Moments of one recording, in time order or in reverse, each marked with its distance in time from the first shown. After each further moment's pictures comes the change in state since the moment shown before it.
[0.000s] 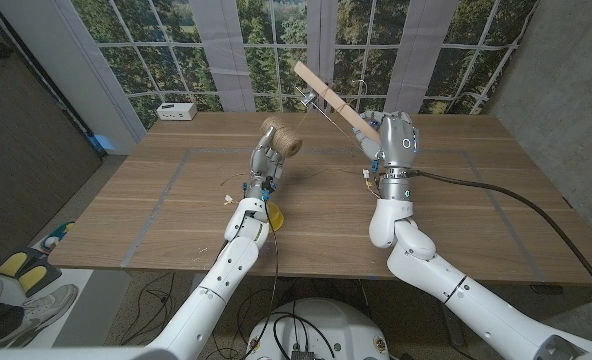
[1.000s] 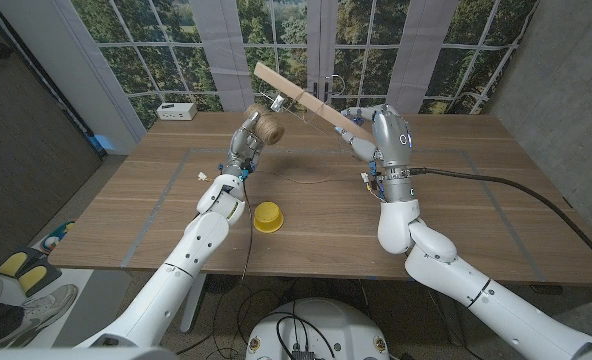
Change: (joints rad) left arm -0.086 0.193 -0.066 -0.114 0.038 0.204 0.190; left_hand 0.000 0.000 -0.007 0.007 0.004 0.000 0.000 0.000 0.000 0.008 0.007 -0.009 0.001 0.003 -0.003 -0.015 -0.001 0.009 0.003 0.000 0.000; right arm -0.049 -0.112 0.040 -0.109 0.024 0.310 0.075; right_hand 0.024 0.008 -0.016 0.007 0.007 0.005 -0.024 -0.007 -0.004 0.002 -0.009 -0.007 0.004 0.000 0.000 -0.018 0.005 -0.009 0.002 0.000 0.000
